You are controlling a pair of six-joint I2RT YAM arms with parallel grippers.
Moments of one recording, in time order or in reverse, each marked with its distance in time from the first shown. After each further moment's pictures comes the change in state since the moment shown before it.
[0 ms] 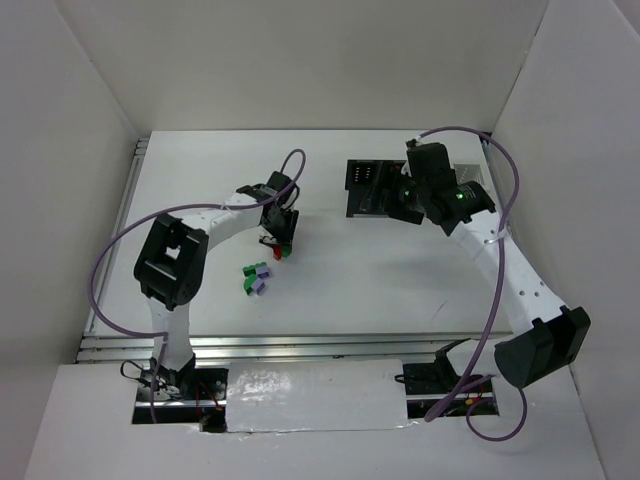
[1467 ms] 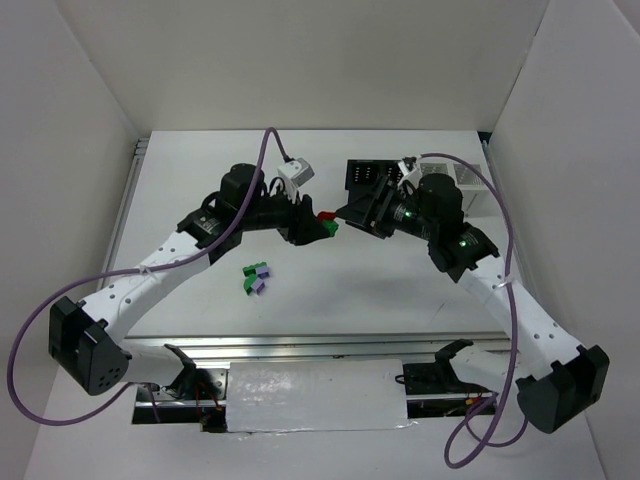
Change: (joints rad) left arm -0.129 -0.619 -0.211 0.415 0.515 0.125; right arm 0.072 -0.239 -0.356 0.539 -0.353 0.390
